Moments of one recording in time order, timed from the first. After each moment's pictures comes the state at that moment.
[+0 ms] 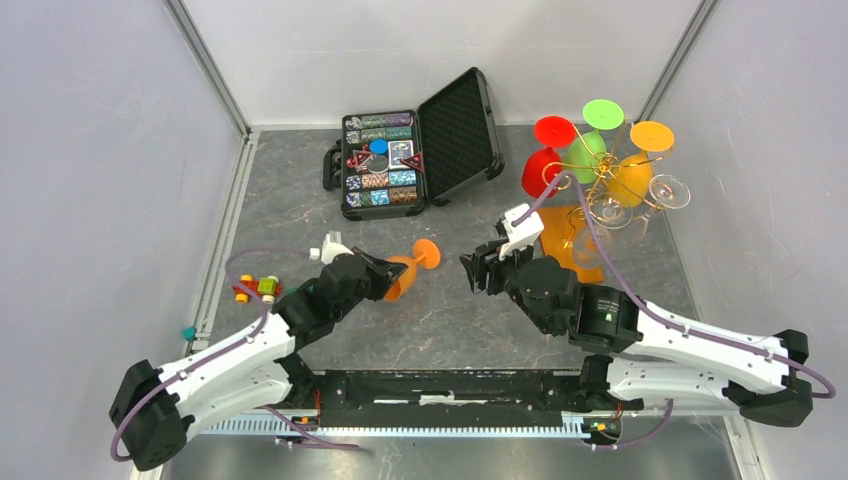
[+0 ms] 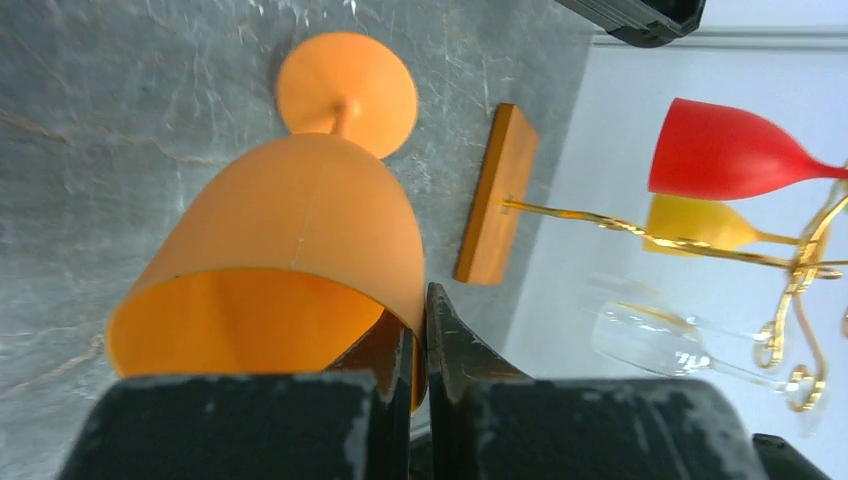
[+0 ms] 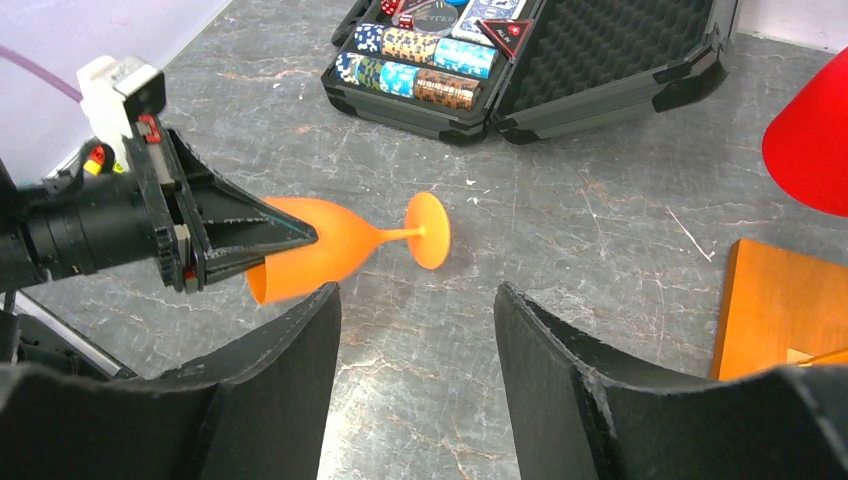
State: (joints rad) left arm -0.80 0.86 0.42 -0.04 -0.27 -1.53; right arm 1.25 0.91 0.93 -0.31 0.70 0.31
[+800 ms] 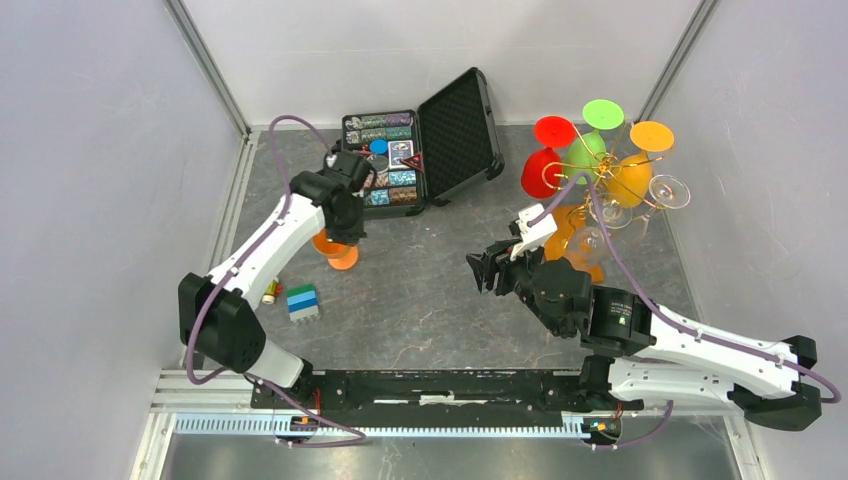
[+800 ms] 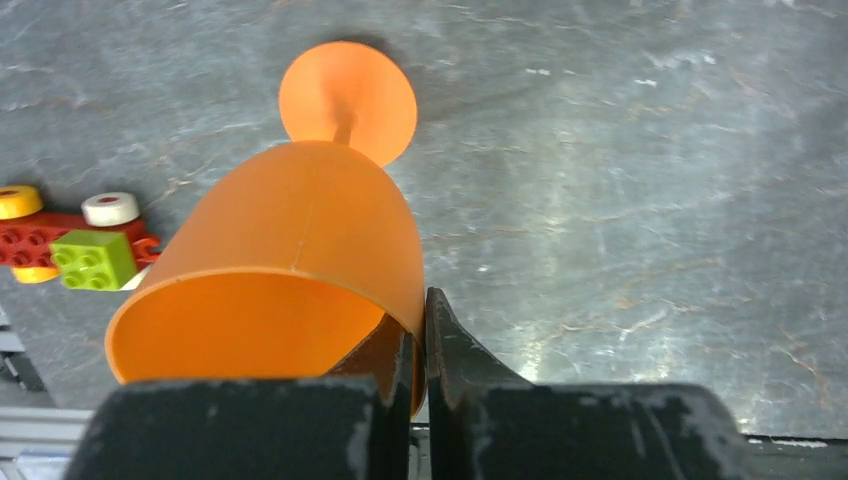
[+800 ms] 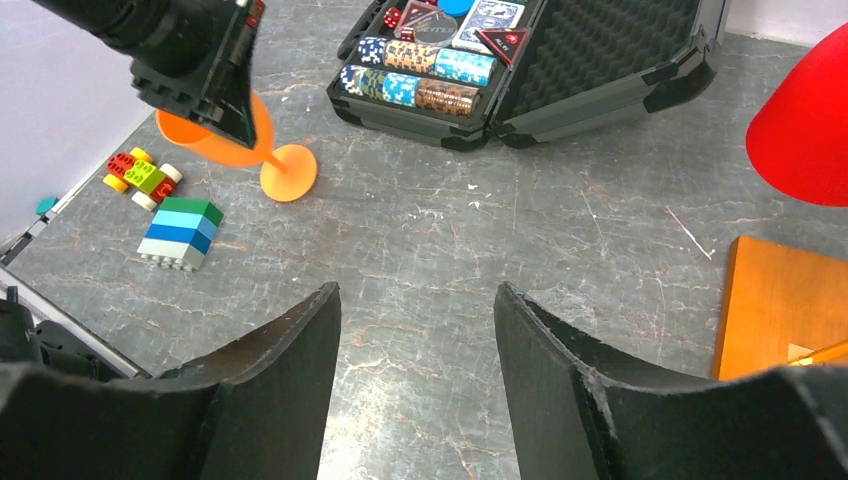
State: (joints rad) left arm -0.48 1.49 1.35 -1.04 -0.22 -0.43; right arm 1.25 0.85 0.92 -0.32 0.70 0.32
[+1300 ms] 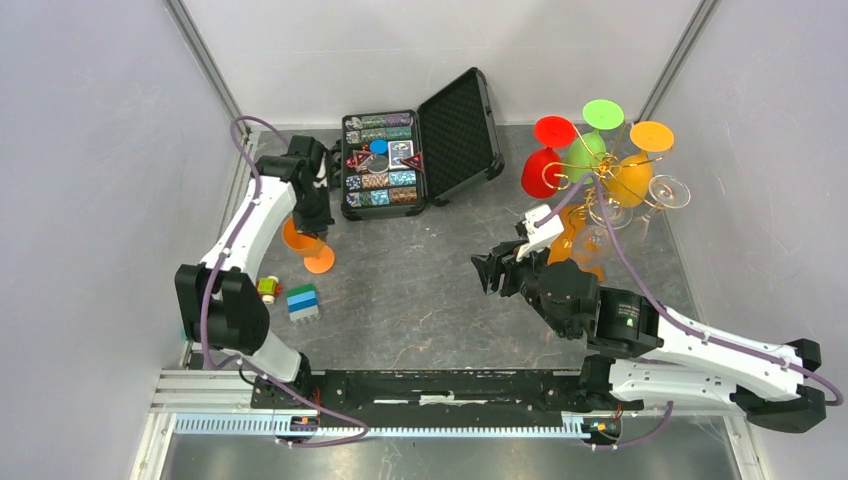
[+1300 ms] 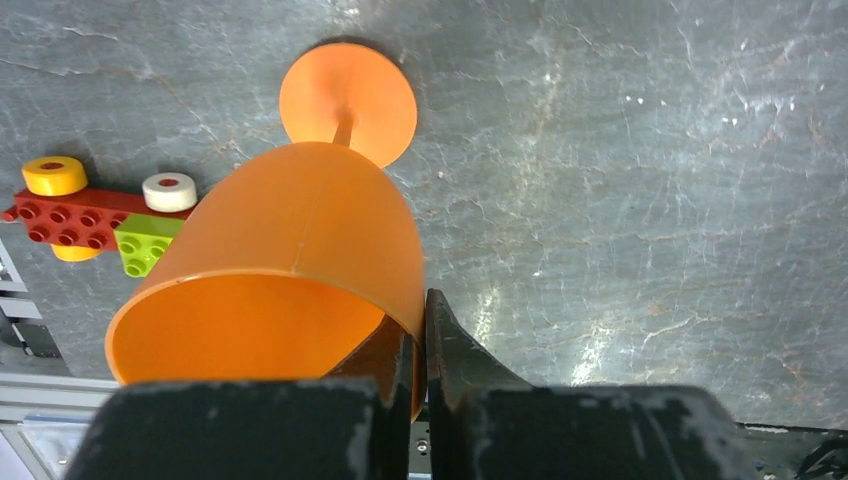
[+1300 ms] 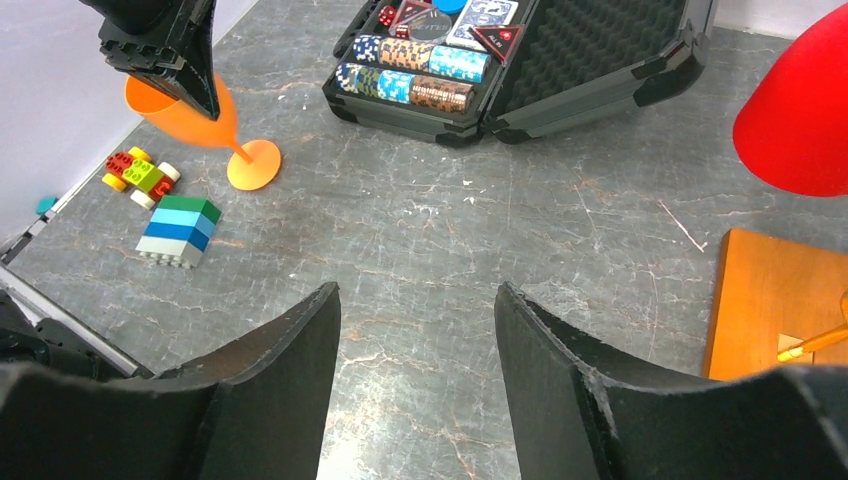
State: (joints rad) left arm -0.18 1.56 1.41 -1.13 -0.08 -0.30; right arm 1.25 0.82 0.92 -0.36 0.70 0.33
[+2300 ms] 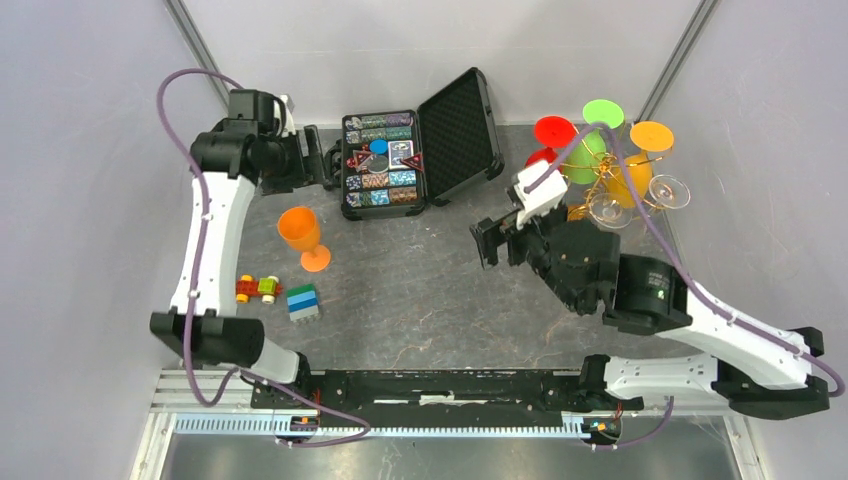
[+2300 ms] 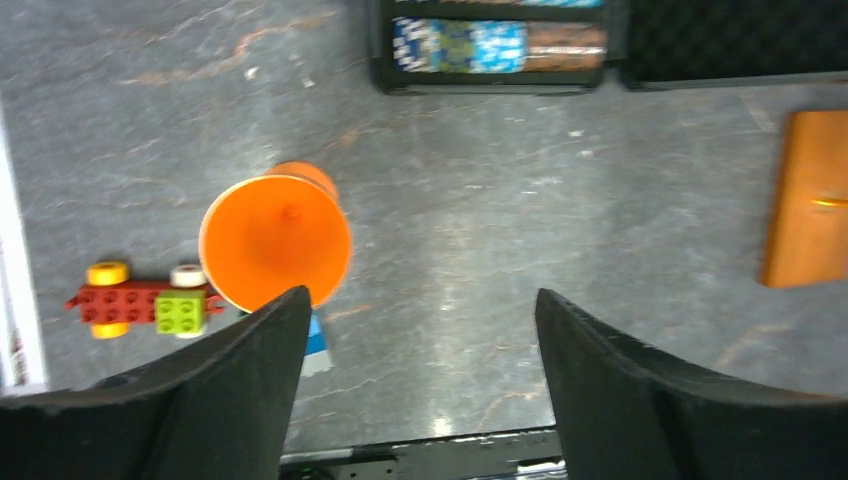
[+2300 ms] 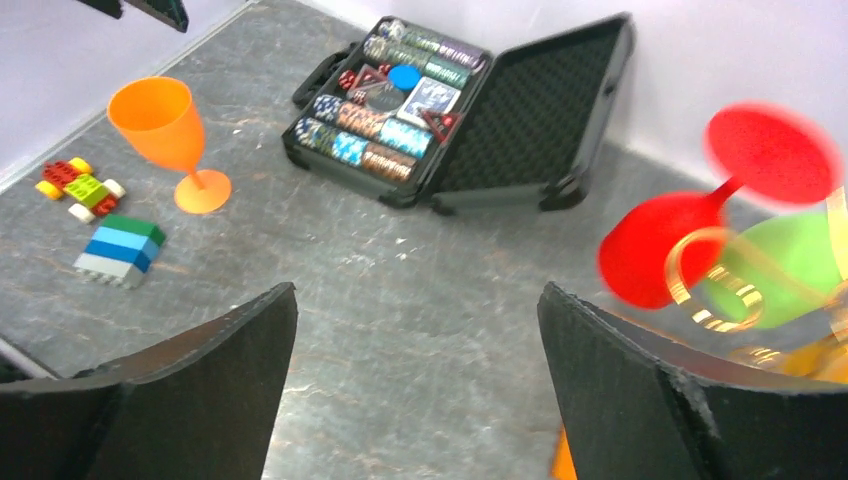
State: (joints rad) left arm -0.08 1.52 1.83 -1.24 0.06 -0.24; right arm 1.25 0.97 1.31 -0.58 0.74 0.11
